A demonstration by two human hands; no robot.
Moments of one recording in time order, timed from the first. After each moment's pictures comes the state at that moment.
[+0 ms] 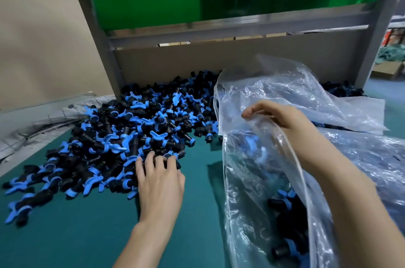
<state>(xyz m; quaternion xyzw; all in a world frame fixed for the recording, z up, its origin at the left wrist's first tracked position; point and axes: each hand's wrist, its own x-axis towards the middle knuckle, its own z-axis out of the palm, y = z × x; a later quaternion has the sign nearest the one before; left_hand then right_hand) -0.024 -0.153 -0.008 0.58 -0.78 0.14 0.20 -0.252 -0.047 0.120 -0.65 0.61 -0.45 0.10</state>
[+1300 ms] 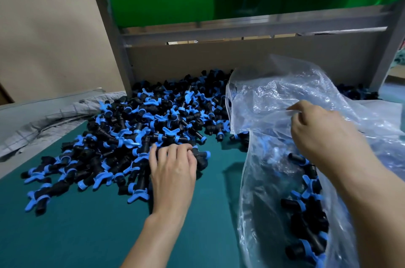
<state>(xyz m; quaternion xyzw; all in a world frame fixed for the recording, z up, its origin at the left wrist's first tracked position) -0.025 -0.154 0.005 0.52 -0.76 0.12 0.39 -0.225 -0.032 0.137 -0.47 0.84 -0.26 -0.07</state>
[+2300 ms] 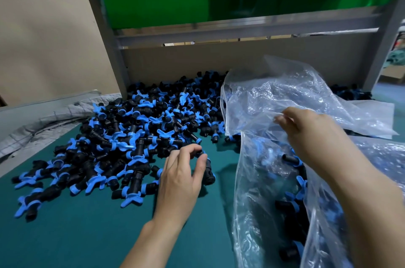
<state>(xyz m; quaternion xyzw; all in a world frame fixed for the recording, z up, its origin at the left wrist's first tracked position) -0.034 -0.144 -0.003 0.40 -0.78 -0.11 0.48 -0.252 -0.044 0.117 -0.54 0.79 -0.28 -0.08</state>
